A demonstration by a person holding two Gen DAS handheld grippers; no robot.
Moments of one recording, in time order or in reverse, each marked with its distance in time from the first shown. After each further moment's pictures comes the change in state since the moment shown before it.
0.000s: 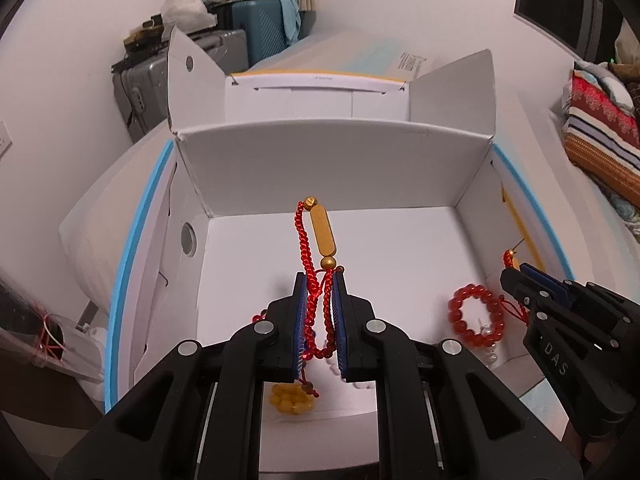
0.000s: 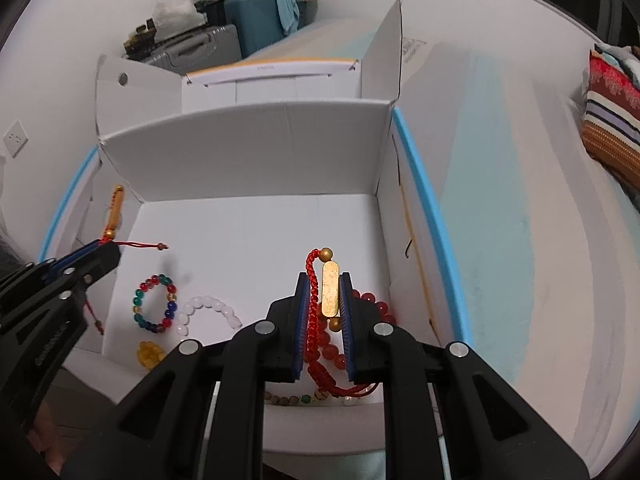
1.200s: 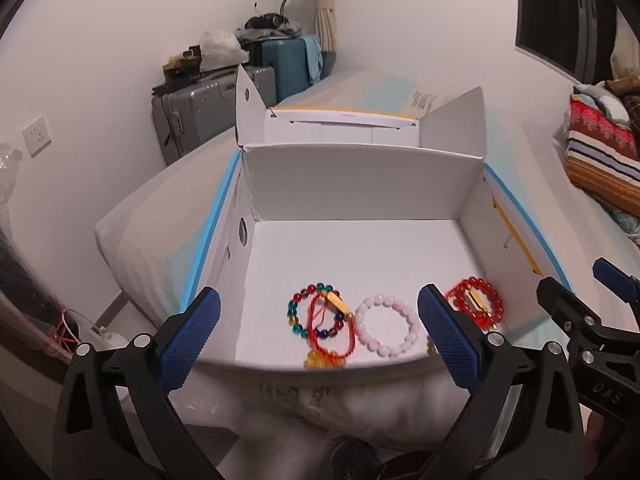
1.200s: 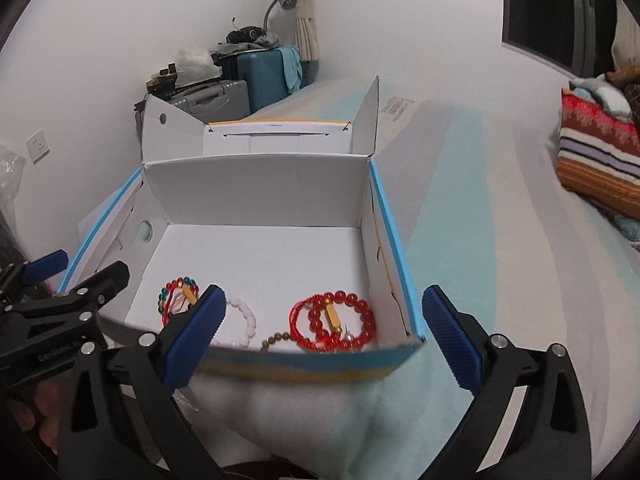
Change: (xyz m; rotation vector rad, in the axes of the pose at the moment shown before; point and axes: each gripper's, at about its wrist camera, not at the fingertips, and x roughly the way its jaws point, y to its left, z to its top) left arm -0.068 0.016 -0.053 -0.030 -0.172 0.057; right arm -0.094 -0.003 -0.059 -0.031 -0.265 -0.027
